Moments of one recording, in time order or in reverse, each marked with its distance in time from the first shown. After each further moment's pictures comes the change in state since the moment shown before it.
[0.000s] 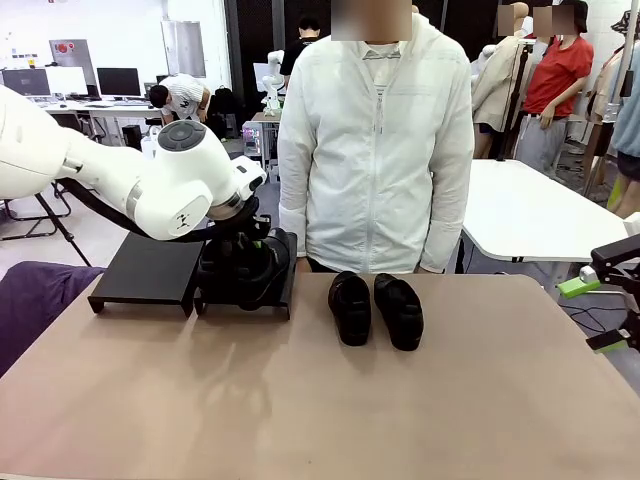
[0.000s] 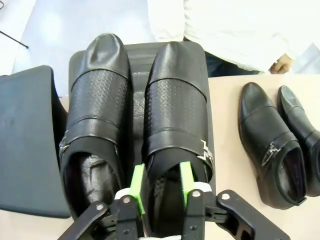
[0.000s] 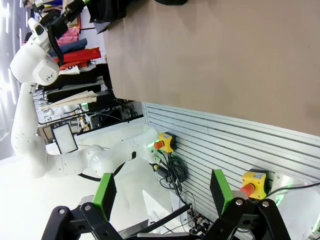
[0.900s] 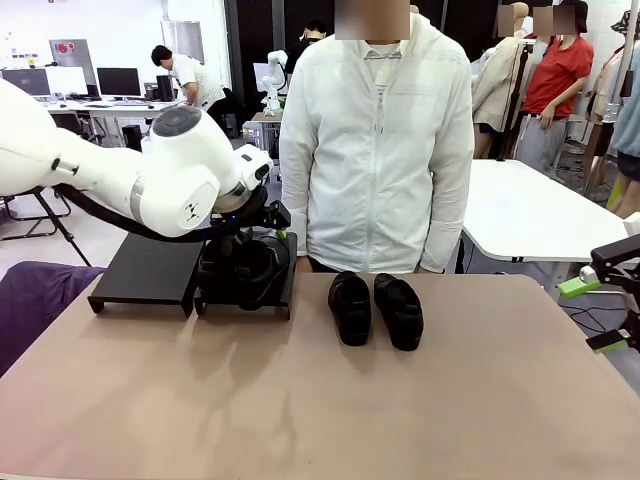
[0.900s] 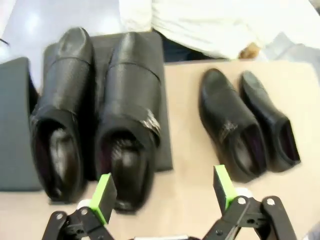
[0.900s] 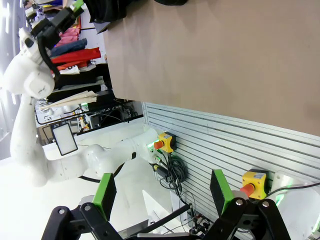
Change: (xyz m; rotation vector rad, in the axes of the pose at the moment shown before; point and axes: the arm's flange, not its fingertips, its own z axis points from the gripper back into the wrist) left arm -0.017 -0.032 0.048 -0.125 0.052 0.000; right arm 0.000 0.000 0.000 0.000 0.000 0.000
